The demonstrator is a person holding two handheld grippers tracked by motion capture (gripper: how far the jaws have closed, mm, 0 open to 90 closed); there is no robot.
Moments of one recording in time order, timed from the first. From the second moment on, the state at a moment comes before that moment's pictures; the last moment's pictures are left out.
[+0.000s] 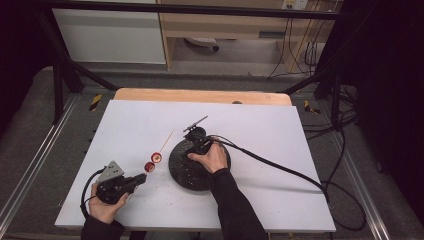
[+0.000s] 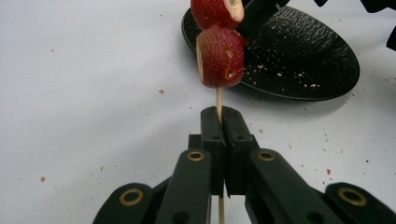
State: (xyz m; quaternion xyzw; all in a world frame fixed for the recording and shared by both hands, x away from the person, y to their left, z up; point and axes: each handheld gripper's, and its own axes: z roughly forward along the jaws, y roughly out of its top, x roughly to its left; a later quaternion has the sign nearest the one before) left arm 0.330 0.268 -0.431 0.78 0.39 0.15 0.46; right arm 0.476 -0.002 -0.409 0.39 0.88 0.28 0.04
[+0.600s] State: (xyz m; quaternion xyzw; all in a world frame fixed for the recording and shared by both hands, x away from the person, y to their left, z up) left arm 0.330 0.267 -0.431 0.78 0.39 0.15 0.46; right arm 0.482 -0.001 -0.417 0.41 0.87 0.26 0.01
